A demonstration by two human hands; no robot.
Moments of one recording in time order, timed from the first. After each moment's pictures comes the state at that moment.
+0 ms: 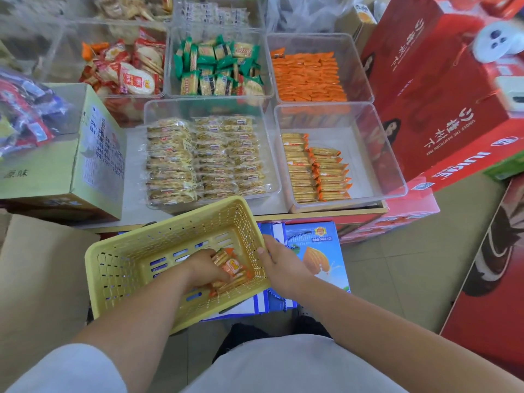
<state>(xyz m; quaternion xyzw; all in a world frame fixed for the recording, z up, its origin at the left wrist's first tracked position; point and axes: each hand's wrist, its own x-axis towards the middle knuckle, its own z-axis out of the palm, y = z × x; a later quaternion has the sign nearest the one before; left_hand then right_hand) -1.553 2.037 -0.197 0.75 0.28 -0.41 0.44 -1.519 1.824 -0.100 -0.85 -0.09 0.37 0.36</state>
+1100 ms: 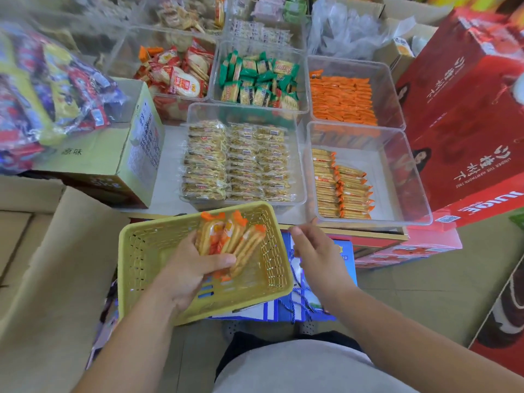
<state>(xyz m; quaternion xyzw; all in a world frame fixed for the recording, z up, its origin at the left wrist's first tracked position) -1.613 2.046 -0.089 0.54 0.31 -0.07 0.78 -1.515 1.822 -0.055 -0.82 -0.02 0.25 0.52</state>
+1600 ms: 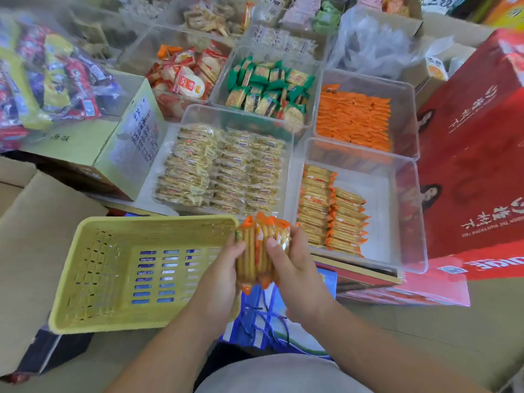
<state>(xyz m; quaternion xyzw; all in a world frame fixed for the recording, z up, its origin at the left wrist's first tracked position) -1.535 1.900 -0.058 0.45 0.33 0.03 0.82 -1.454 1.789 -0.048 -0.68 -0.11 0.36 0.63</state>
